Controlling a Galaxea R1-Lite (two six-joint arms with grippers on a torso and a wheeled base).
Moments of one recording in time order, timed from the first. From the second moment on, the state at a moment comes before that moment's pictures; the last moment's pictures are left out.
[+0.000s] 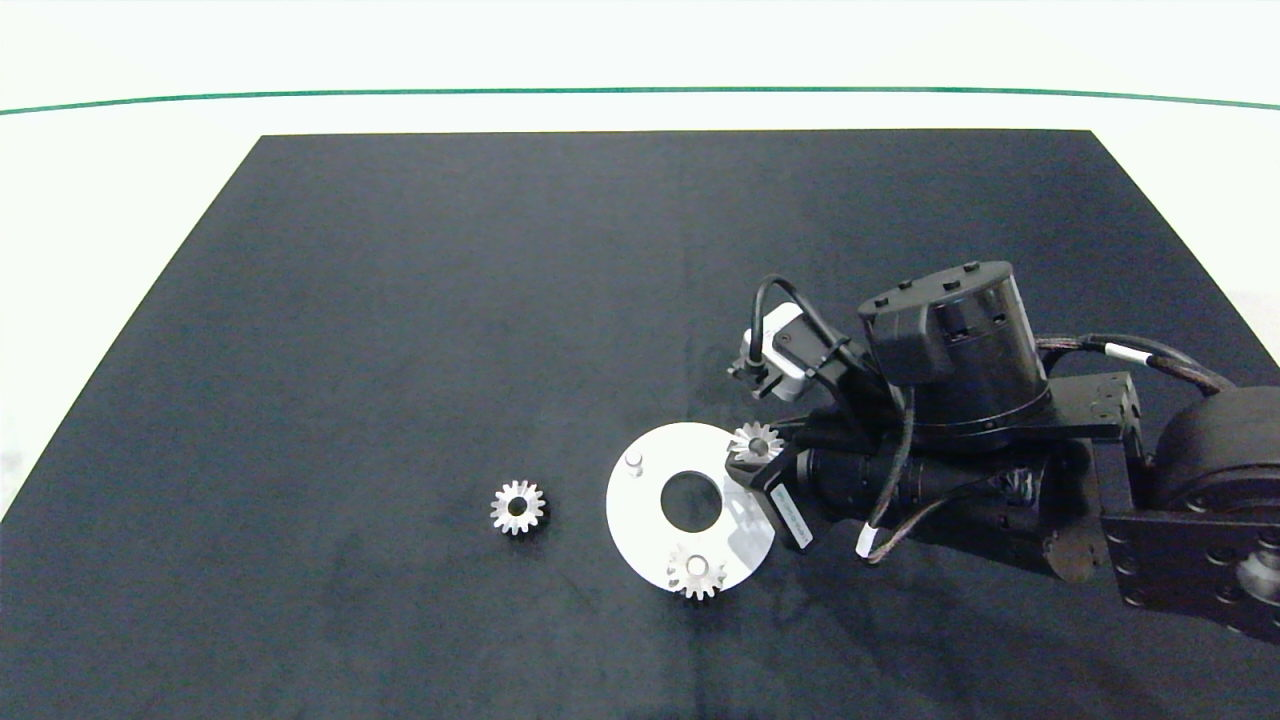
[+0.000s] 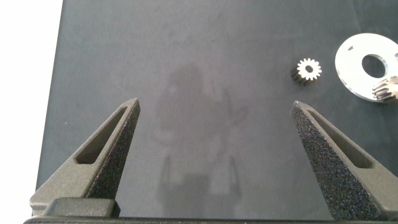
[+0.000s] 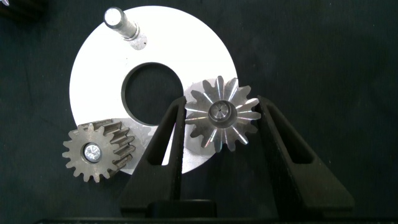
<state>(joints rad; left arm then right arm) -0.07 0.41 -0.68 0.42 0.01 0.01 0.77 1.72 -1.09 -0.07 -0.24 -0.17</state>
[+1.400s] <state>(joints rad) -0.18 0.44 -0.60 0.37 0.02 0.09 0.69 1.21 -0.94 0.11 -0.30 -0.15</state>
